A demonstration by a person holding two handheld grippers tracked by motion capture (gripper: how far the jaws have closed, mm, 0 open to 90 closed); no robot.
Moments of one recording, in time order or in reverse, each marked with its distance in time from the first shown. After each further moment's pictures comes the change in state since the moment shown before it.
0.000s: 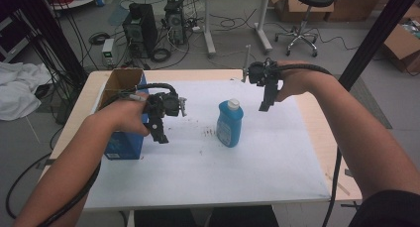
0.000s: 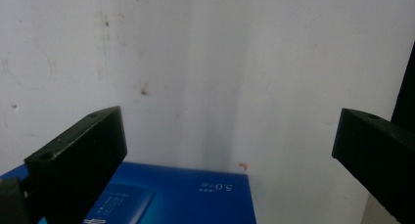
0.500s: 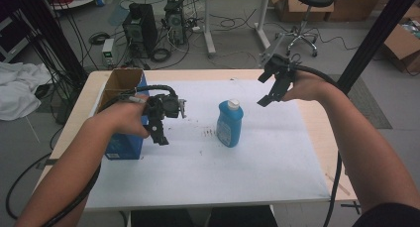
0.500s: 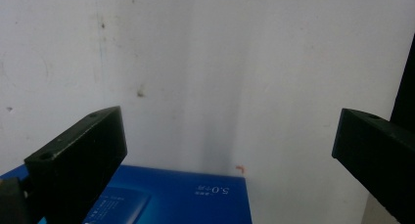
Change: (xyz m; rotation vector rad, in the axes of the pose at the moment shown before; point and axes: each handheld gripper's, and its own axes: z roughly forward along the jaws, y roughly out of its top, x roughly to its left) left arm -0.004 -0.002 0.001 -0.009 0.003 0.001; right arm -0.001 -0.047 -0.009 -0.460 0.027 0.127
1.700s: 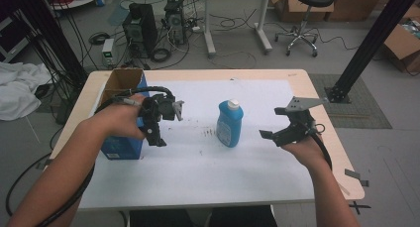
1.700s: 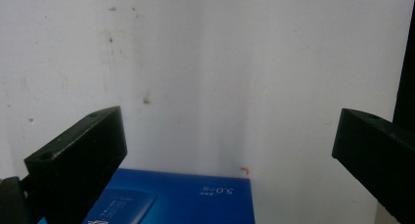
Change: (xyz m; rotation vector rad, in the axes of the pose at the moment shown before) left arm -0.011 -0.007 -0.008 -0.044 0.048 0.064; right arm 0.106 -0.107 0.051 -0.504 -0.321 0.334
